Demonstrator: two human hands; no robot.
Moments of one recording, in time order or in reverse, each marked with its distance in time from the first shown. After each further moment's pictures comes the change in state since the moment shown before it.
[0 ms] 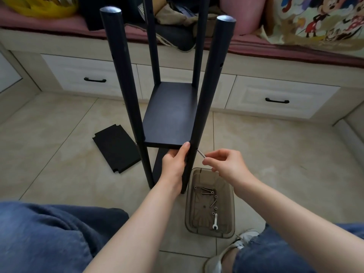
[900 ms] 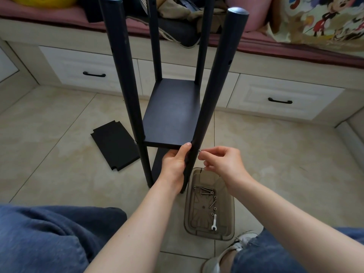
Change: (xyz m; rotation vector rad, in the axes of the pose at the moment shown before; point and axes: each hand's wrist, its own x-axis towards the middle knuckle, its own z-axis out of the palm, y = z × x) left_hand 0.002 0.004 0.000 -0.075 -0.070 -0.021; right_hand 0.005 -0.010 0.014 0.161 0.008 0.022
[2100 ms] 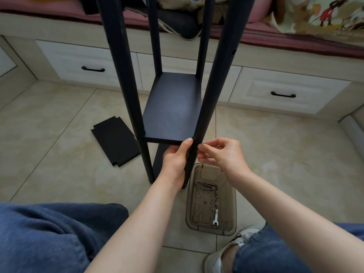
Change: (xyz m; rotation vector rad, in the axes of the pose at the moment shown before) left_hand -0.001 0.000 -0.002 -0.003 0.003 0.007; right_hand 0.006 -0.006 0.003 0.139 -0.063 0.004
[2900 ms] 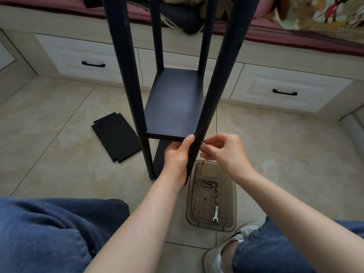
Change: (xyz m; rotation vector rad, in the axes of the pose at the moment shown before) left_hand 0.001 -0.004 0.001 0.013 0.008 0.021; right_hand 0.000 0.003 -0.003 -0.353 0.002 -0.173
